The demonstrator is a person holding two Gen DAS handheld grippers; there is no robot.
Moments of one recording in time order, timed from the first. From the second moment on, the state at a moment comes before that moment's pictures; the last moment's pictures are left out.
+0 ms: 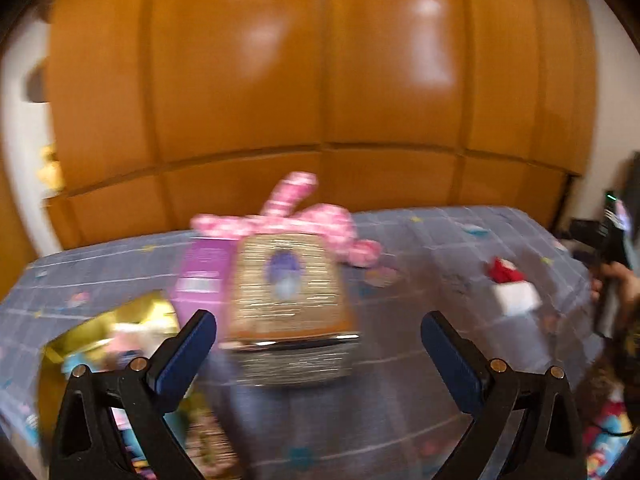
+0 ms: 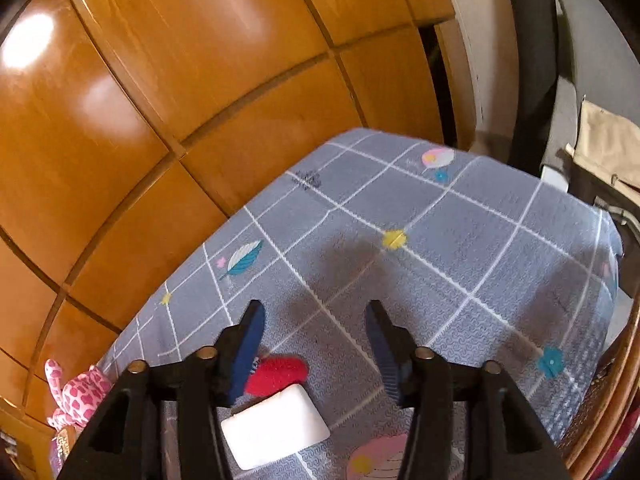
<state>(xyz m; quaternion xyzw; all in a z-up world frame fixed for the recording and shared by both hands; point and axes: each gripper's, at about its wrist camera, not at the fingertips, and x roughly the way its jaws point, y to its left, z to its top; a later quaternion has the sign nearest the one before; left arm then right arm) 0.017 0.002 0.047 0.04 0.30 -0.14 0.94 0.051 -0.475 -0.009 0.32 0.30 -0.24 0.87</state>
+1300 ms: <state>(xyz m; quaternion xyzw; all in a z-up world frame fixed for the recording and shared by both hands) 0.128 -0.354 -0.100 0.31 0.38 -0.46 0.74 0.033 -0.490 -0.010 0.39 0.25 -0.17 0.87</state>
